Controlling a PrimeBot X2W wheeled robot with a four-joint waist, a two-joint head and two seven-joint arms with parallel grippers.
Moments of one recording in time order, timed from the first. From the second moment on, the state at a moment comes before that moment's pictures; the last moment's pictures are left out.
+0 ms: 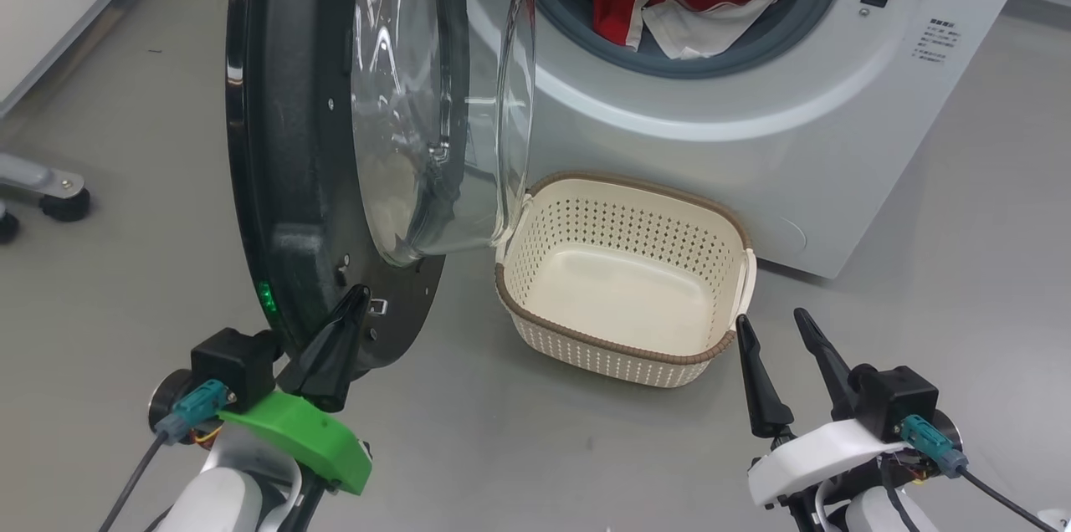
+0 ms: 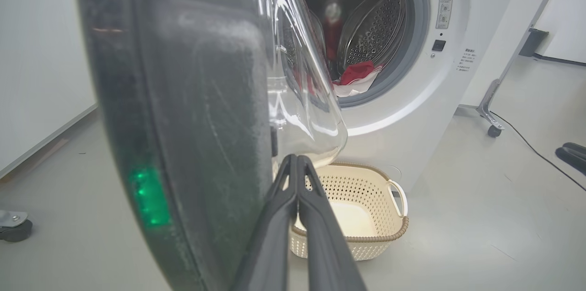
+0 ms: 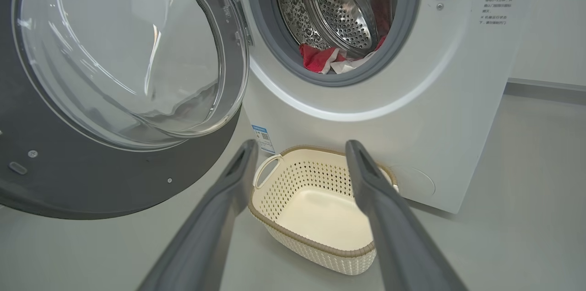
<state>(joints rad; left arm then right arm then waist) -0.17 0.17 -0.35 0.16 -0.51 -0.08 -0.07 -0.03 -0.06 0.27 0.26 0.36 0.09 -0.26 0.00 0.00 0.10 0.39</state>
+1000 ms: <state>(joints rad) -0.21 0.19 -0.17 0.20 -0.59 -0.04 -0.18 -0.13 -0.10 0.25 0.22 0.31 0.07 -0.23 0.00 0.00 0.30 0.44</state>
